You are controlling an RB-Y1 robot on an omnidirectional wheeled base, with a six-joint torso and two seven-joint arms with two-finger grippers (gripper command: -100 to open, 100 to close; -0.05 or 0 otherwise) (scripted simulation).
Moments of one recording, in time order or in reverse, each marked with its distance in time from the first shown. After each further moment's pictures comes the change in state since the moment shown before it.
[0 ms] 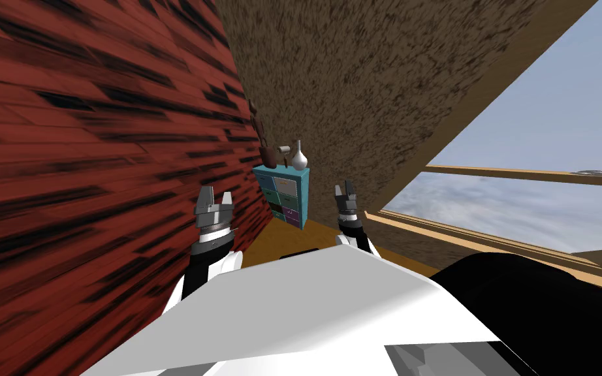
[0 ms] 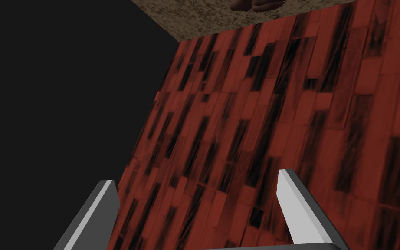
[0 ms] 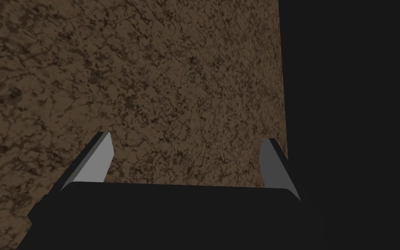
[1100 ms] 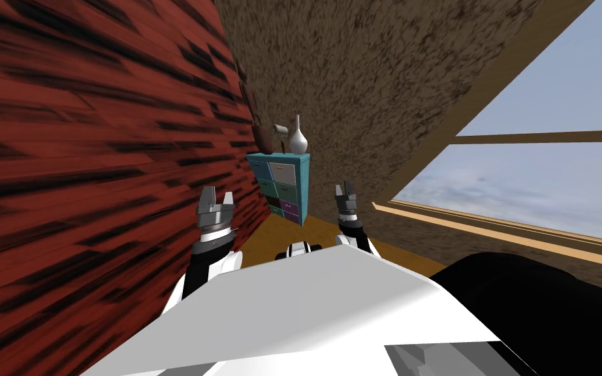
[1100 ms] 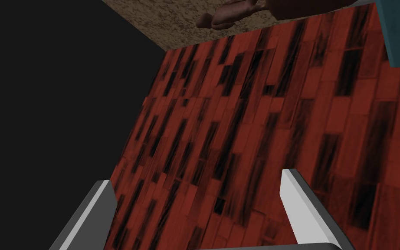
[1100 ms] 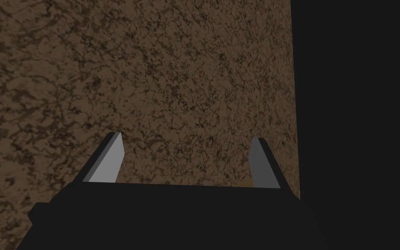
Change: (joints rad) left arm -0.003 0.018 -0.002 0.007 -0.004 -0.003 -0.004; right arm 0.000 0.000 0.000 0.000 0.000 0.000 0.000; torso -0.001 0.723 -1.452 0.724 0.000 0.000
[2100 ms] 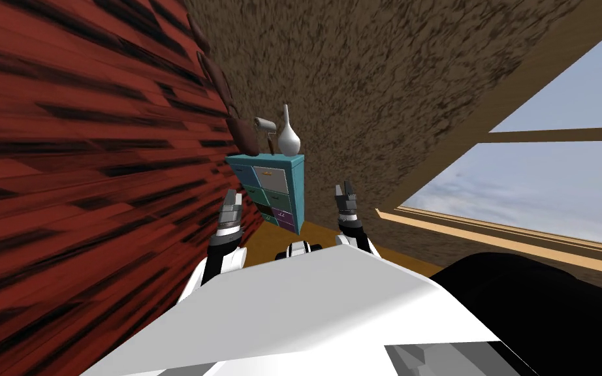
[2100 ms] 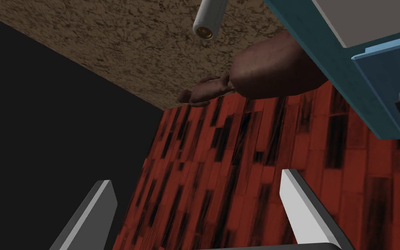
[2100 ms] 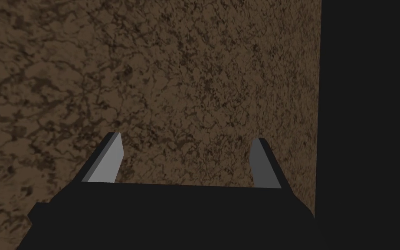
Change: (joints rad) left arm -0.076 0.050 -0.006 0.157 -0.082 -0.067 -0.087; right arm 0.000 0.000 0.000 0.000 0.000 0.000 0.000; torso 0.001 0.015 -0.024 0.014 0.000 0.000
